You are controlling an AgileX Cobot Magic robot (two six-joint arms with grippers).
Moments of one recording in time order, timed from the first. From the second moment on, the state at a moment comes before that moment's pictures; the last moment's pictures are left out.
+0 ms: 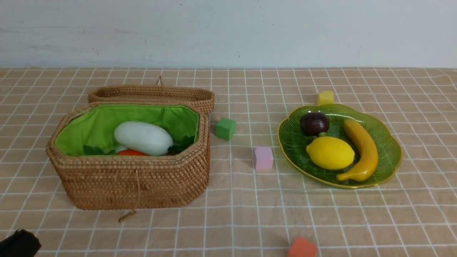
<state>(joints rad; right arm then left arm) 0.04 -0.01 0.01 0.19 0.39 -0.12 -0.27 0.01 -0.17 -0.74 0.25 0.63</state>
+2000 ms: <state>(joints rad) 0.04 -0.01 0.01 0.20 0.39 -0.11 -0.07 -0.01 0.03 0.00 0.36 -0.44</state>
